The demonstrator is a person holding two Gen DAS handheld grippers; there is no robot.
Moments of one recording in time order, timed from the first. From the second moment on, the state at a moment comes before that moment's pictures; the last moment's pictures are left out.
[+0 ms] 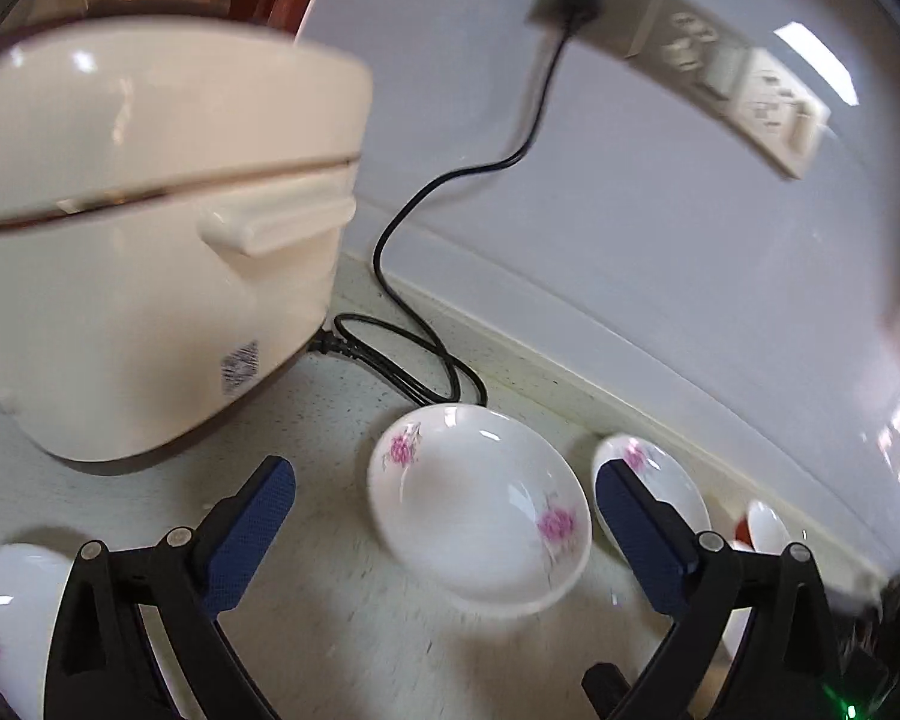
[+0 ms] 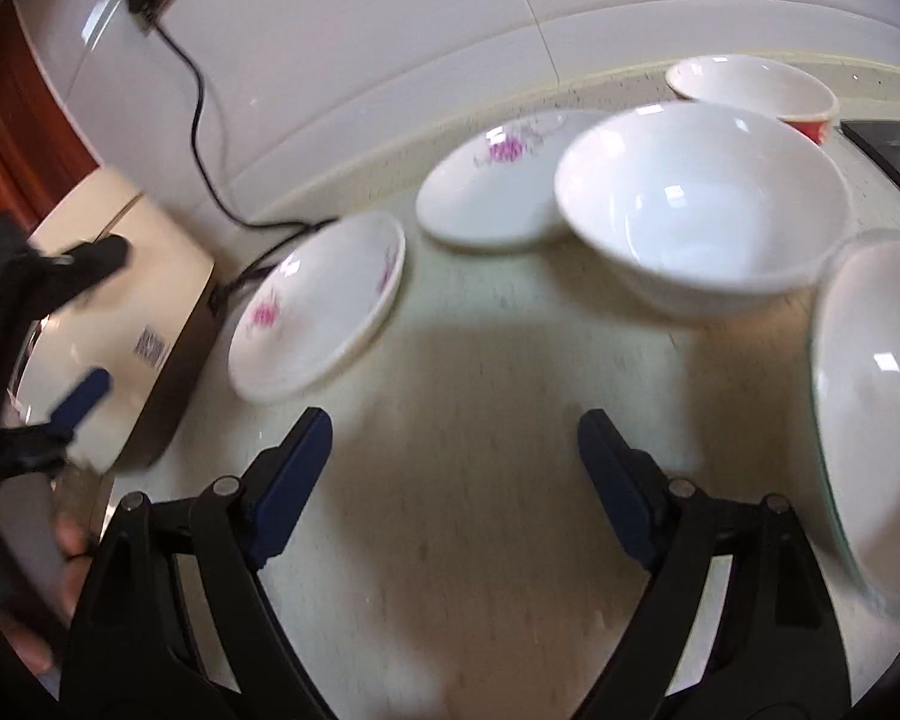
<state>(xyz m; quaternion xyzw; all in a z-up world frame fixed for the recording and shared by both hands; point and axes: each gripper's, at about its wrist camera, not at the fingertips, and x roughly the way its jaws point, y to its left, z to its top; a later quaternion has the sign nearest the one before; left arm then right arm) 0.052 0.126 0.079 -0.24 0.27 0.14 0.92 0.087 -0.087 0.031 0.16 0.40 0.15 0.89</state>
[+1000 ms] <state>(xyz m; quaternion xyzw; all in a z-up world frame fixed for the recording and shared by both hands) 0.088 0.150 0.027 -0.29 0.38 0.13 0.87 0.143 -0.027 0.025 0.07 0.42 0.14 0.90</state>
